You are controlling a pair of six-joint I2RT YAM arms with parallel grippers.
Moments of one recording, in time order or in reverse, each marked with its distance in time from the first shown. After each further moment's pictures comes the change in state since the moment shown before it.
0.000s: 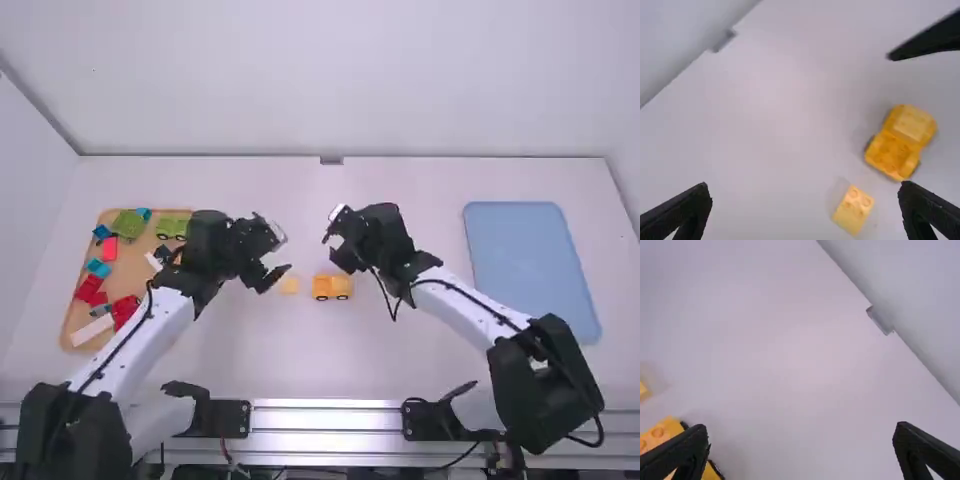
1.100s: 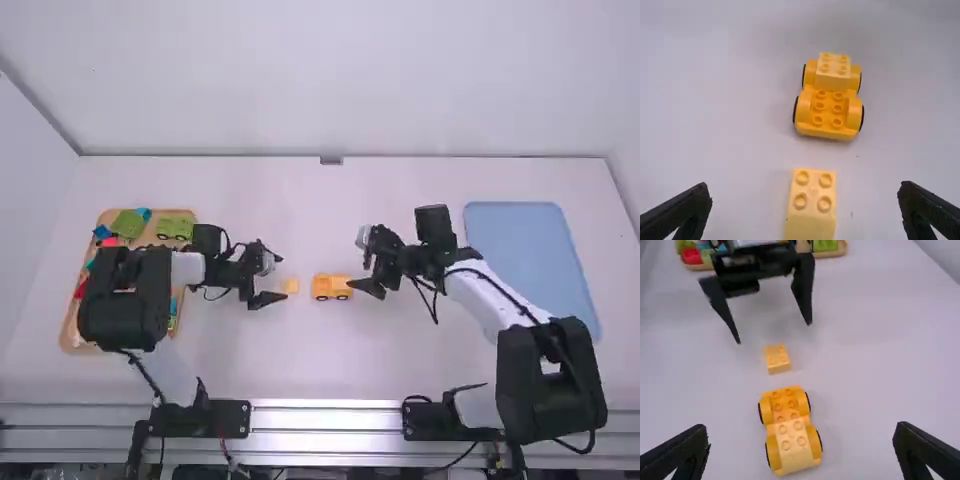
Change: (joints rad) left arm 0.222 0.655 0.034 0.091 0.602 0.573; right arm -0.306 0.000 -0.013 -0.304 -0.838 -0.412
